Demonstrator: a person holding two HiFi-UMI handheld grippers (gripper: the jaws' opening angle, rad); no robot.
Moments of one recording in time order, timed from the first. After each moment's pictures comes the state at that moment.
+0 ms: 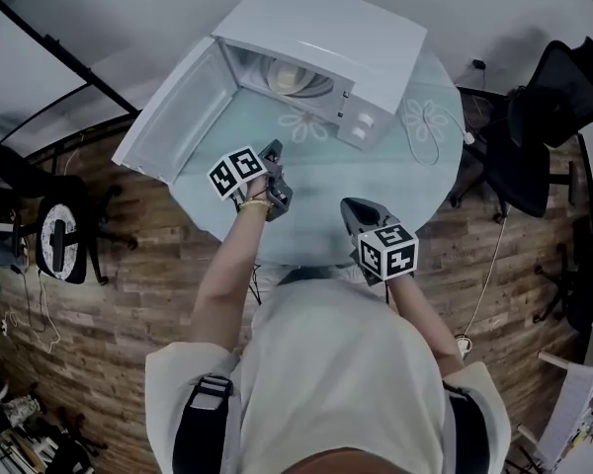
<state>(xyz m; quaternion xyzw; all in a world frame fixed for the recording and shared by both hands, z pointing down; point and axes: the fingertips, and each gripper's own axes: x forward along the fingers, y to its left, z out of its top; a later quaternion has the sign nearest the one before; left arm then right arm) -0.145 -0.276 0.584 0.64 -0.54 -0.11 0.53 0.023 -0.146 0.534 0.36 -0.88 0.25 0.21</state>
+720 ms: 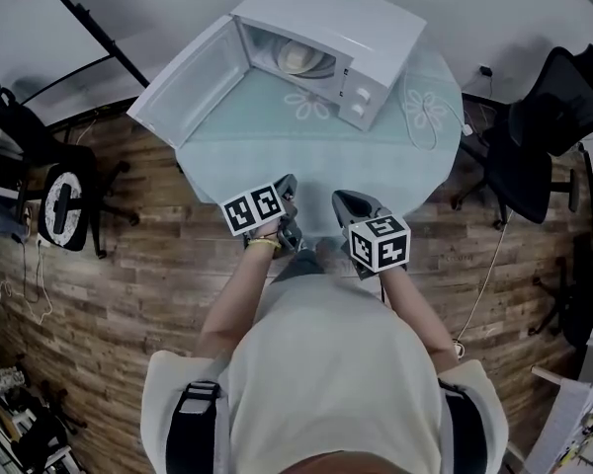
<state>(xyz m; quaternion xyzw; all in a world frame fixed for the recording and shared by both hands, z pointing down) -0.076 -0.110 0.566 0.66 -0.56 -0.03 0.50 0.030 -0.079 0.513 0.32 -0.89 0.24 0.20</state>
